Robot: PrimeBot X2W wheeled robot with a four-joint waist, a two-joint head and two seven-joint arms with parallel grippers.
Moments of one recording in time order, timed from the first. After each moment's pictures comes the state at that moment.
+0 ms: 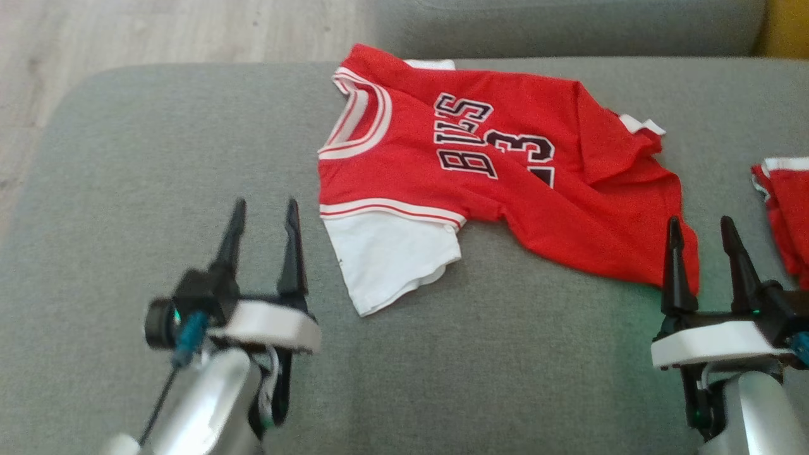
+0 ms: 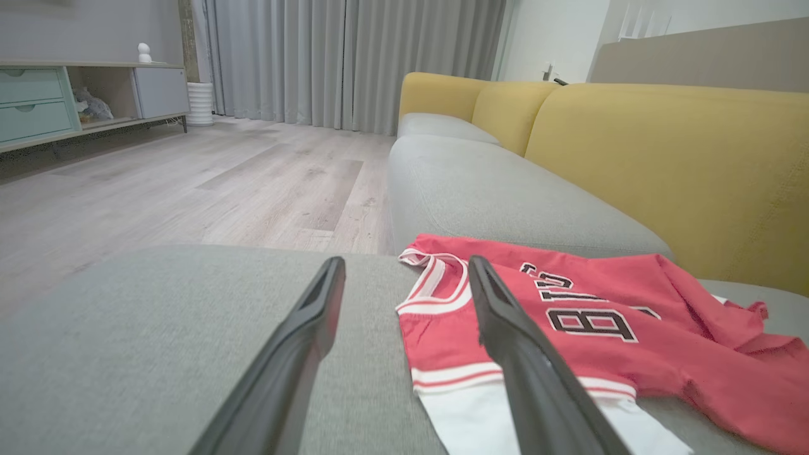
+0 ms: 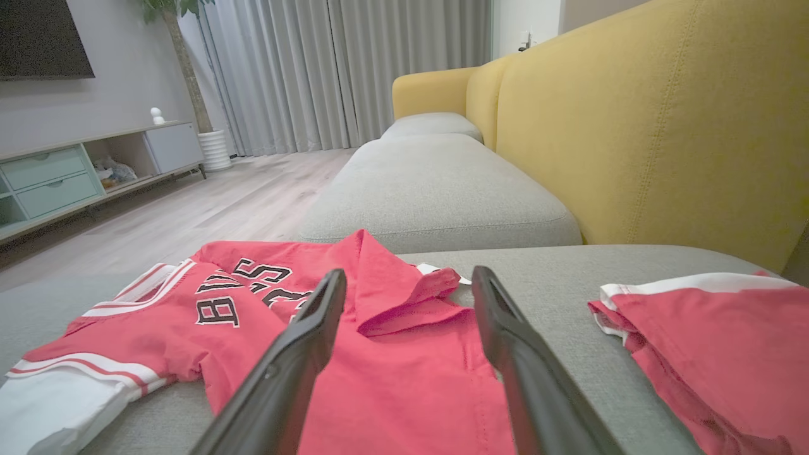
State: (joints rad) left arm -0.37 0.19 -0.51 0.36 -0.53 0.23 -0.25; right arm -0.11 -0.04 -0.11 0.25 0.08 0.13 -0.25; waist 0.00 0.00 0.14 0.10
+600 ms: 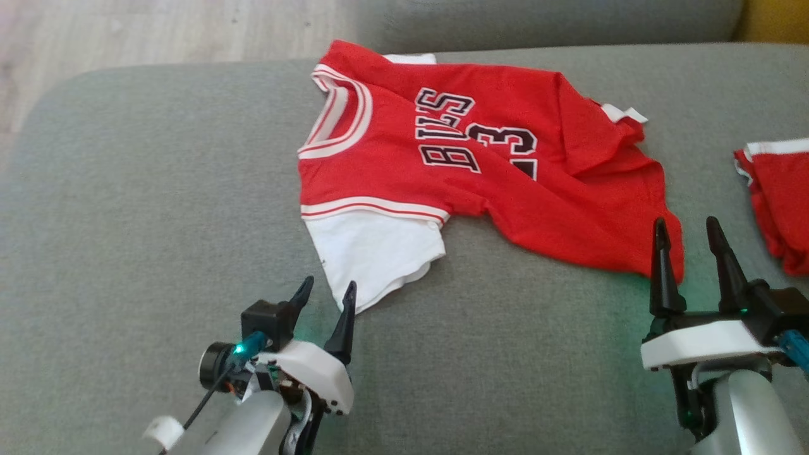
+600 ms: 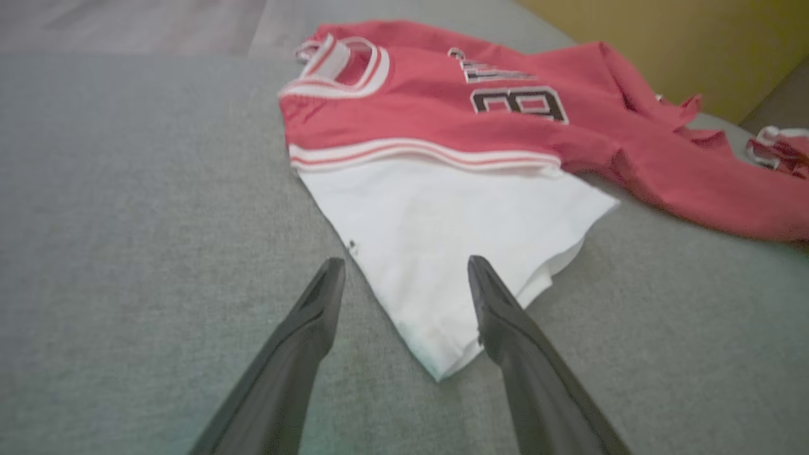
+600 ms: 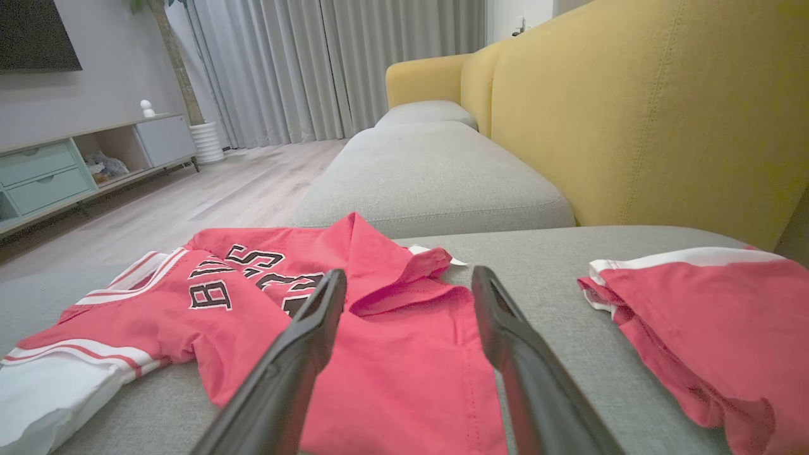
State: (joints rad) left arm -0.31 0.11 -0.59 0.55 -0.52 0.07 -0.11; right arm -0.11 -0.04 -0.08 0.27 0.10 0.13 -0.25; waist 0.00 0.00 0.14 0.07
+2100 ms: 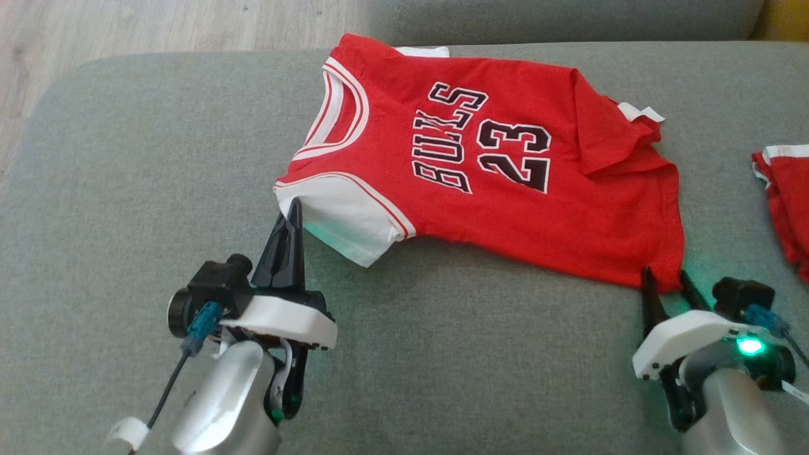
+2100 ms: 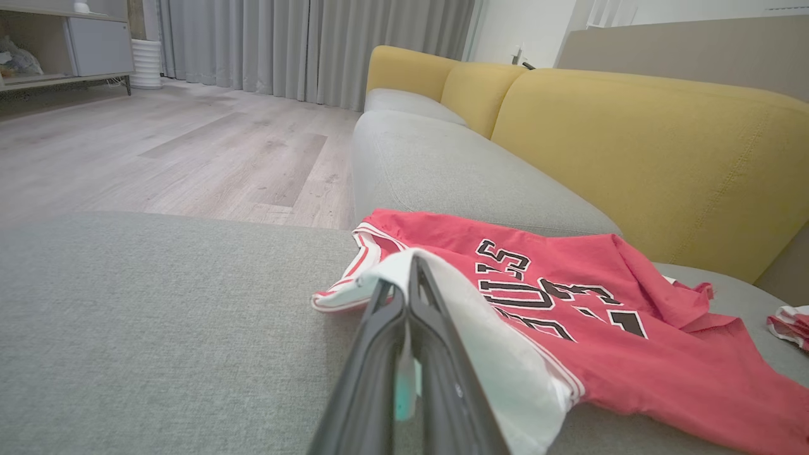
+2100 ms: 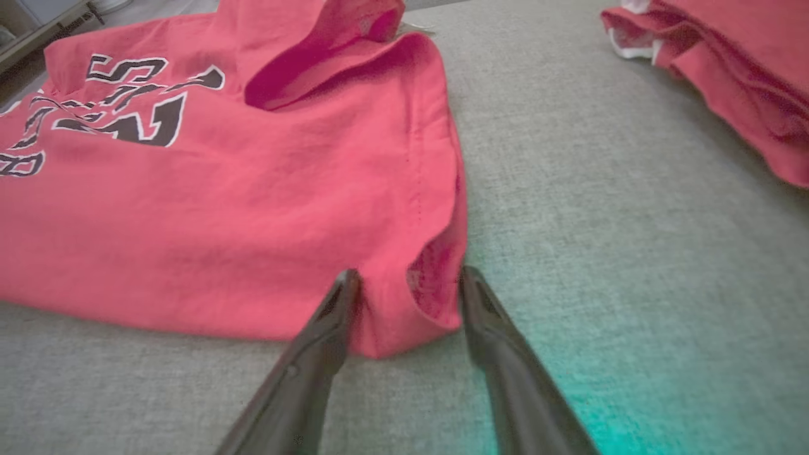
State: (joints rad) left arm -0.36 0.10 -0.45 0.43 -0.48 0.08 -0.25; right arm -0.25 -0.05 -0.16 0.67 0.10 0.13 -0.05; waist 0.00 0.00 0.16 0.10
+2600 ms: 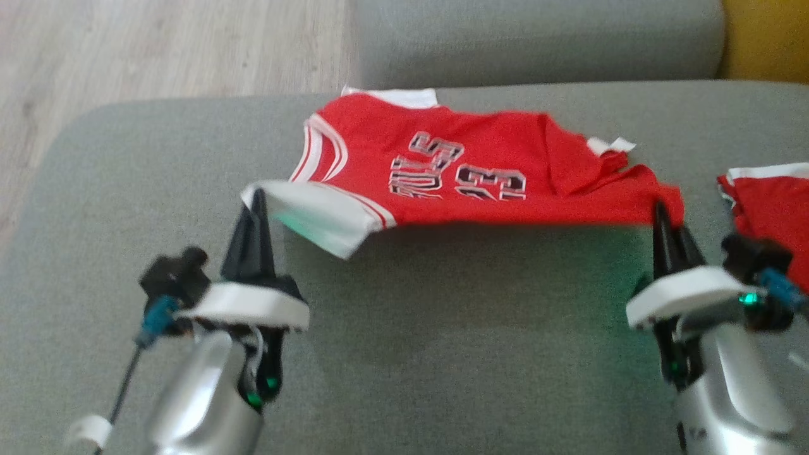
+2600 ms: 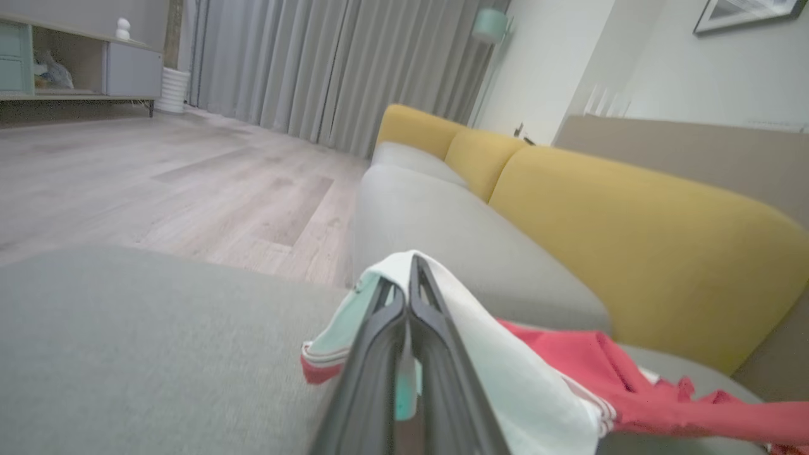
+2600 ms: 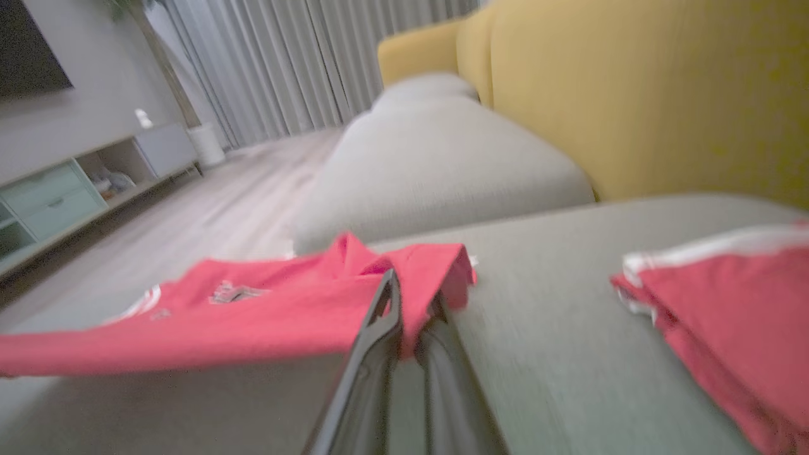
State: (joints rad) left arm -0.35 0.09 -0.35 0.44 -0.55 0.02 -0.25; right arm -0.29 -0.05 -0.08 0.55 0.18 0.13 -0.14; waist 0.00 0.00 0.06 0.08
